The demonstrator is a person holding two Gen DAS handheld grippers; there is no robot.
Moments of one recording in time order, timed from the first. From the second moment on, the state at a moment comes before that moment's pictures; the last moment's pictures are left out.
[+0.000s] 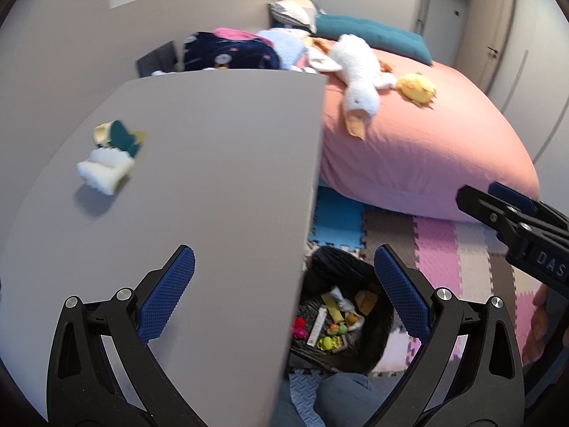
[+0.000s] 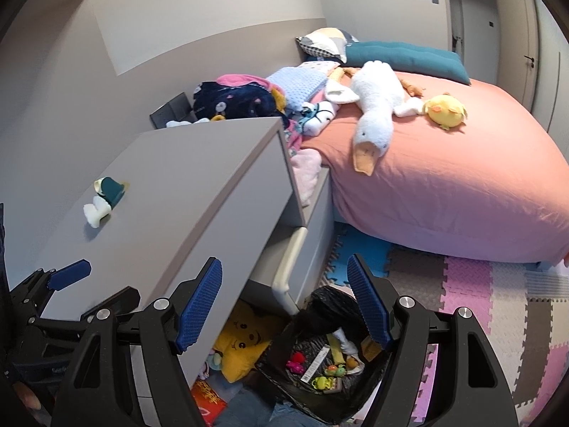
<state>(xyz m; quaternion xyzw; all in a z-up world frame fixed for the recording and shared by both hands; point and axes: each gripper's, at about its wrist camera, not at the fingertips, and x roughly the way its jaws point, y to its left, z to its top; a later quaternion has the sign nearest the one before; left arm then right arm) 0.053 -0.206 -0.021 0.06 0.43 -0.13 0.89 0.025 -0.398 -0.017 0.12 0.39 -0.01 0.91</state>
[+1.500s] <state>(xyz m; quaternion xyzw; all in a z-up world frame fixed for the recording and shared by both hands) 0.191 -0.058 -0.048 -0.06 0.43 0.05 0.90 0.159 -0.290 -0.036 0.12 0.40 0.08 0.91</state>
